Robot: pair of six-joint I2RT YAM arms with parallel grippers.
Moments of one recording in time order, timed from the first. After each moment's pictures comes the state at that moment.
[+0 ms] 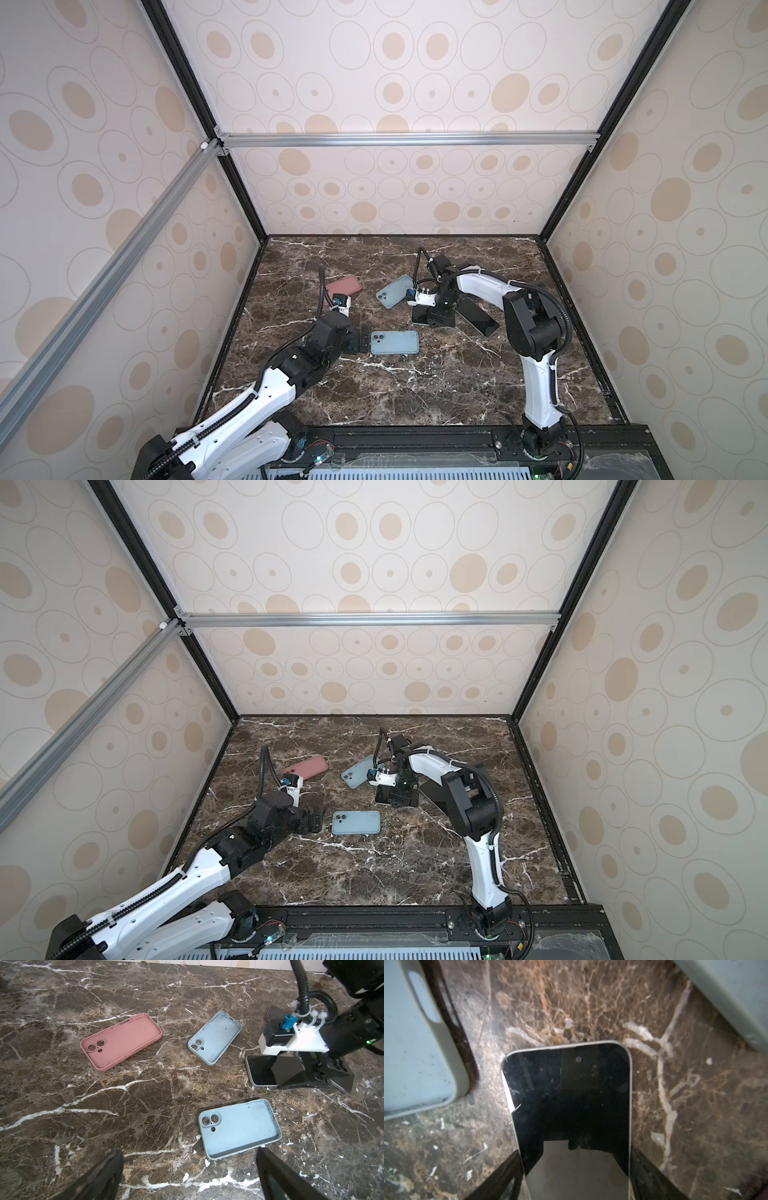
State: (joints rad) left arm -0.64 0.91 0.59 -0.36 -0.25 -0.40; right arm 0.47 2.12 1.56 -0.86 -0.16 -0.87
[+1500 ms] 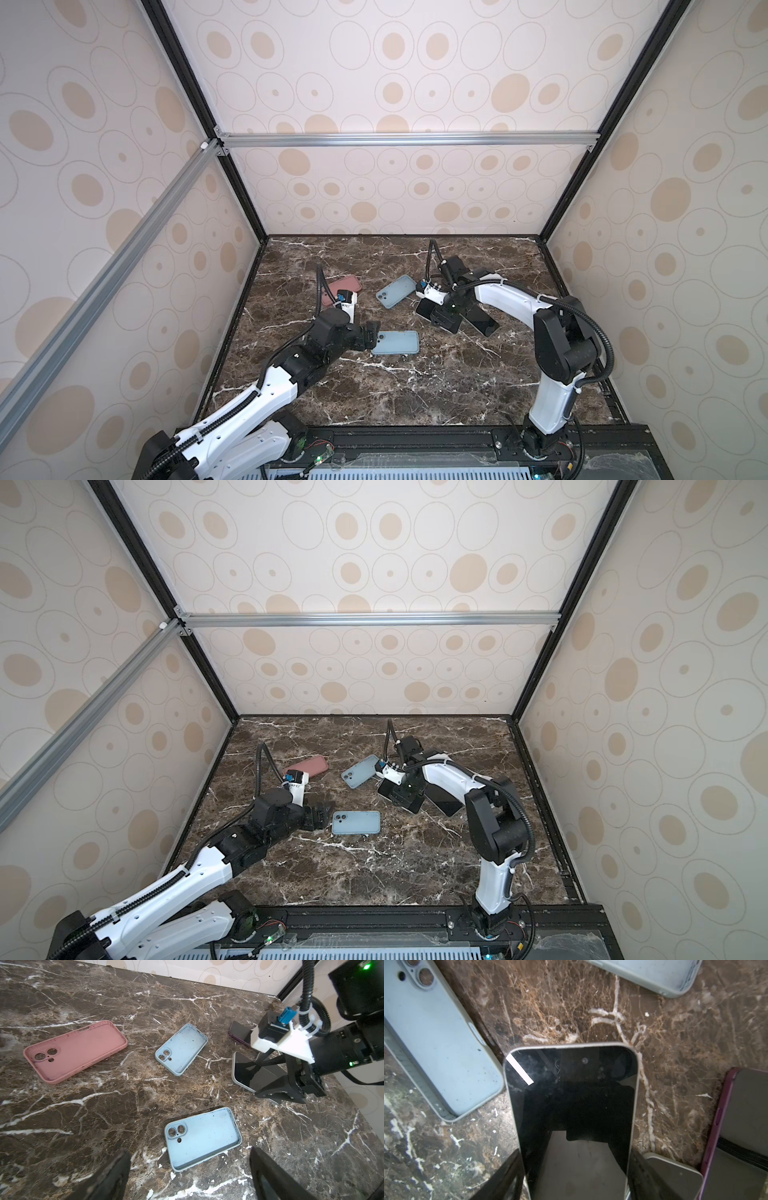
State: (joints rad) left arm -0.64 0.93 0.59 -0.23 -0.10 -0.46; right arm 0.48 1.84 1.33 -0.74 -0.15 -0.54
